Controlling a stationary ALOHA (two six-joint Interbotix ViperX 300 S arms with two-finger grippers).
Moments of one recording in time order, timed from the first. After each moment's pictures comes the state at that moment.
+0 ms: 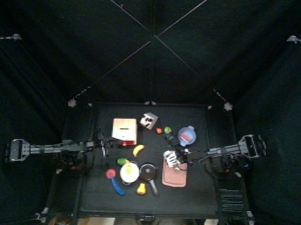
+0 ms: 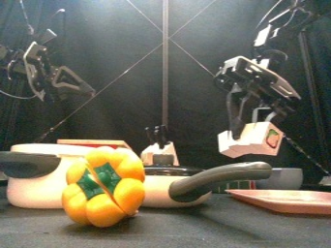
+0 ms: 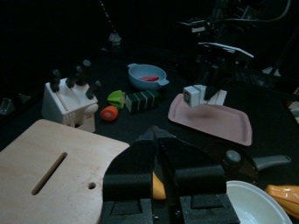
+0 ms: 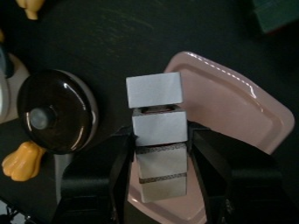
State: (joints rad) left arm 0.23 -0.71 1.29 -0.06 -0.46 -0.05; right arm 0.09 -0.21 0.72 -0.37 0.68 1.52
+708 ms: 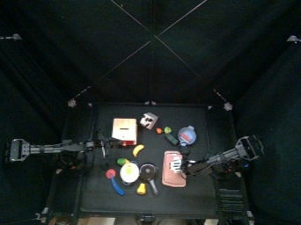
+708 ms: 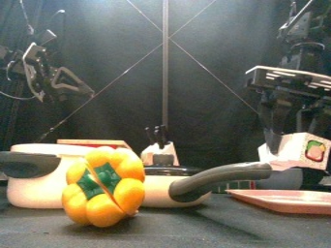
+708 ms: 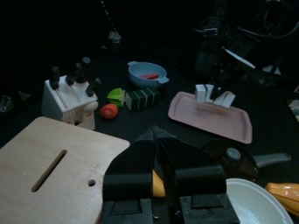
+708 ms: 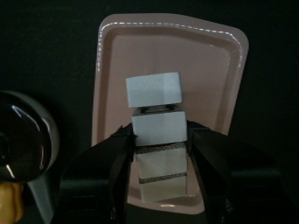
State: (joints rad) left arm 0.23 -0.71 1.30 -0.06 -0.46 -0.05; right arm 0.30 -0.14 0.72 -0.46 0.89 2.12
